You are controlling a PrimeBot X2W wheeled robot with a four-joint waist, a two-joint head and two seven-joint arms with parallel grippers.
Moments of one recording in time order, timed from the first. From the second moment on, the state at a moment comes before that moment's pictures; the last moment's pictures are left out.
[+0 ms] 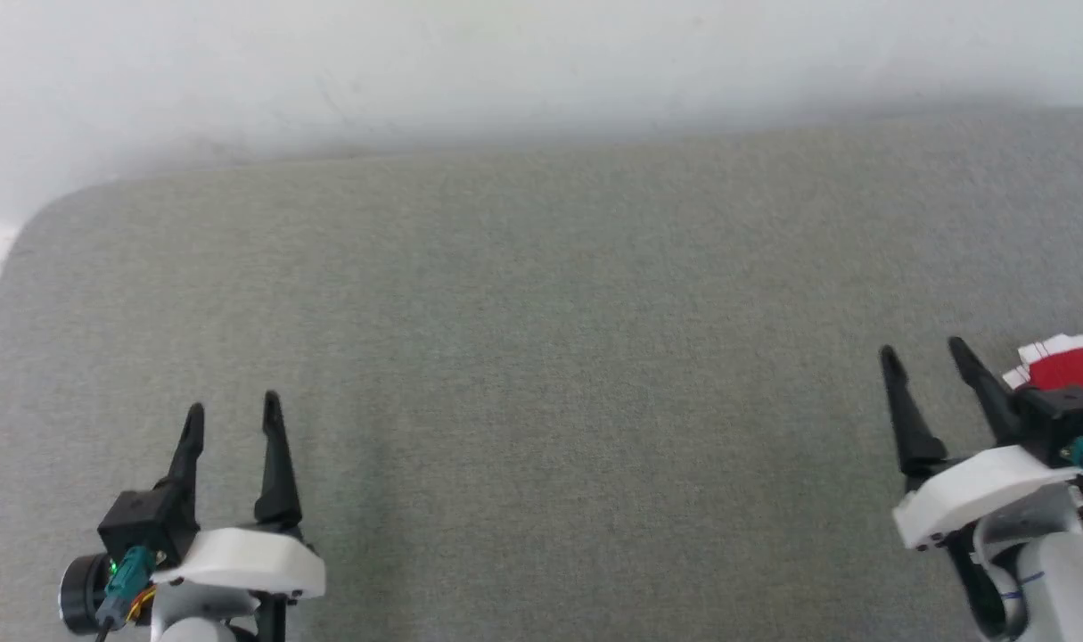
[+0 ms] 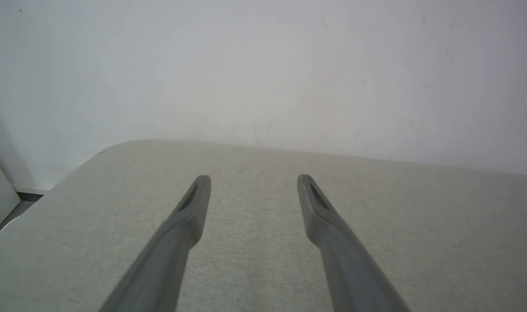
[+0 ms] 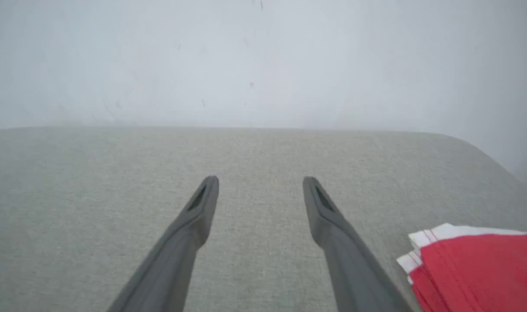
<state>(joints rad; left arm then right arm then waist) -0.05 0.09 0.06 0.15 -0.19 0.02 -0.26 -0.17 -0.24 0.01 0.31 0.24 0.13 -0.16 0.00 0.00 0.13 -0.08</state>
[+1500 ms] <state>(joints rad) 0.07 0.10 -0.03 0.20 -0.17 0.01 -0.24 0.13 -0.06 0.01 -0.01 0.13 0.13 -0.08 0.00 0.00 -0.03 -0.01</state>
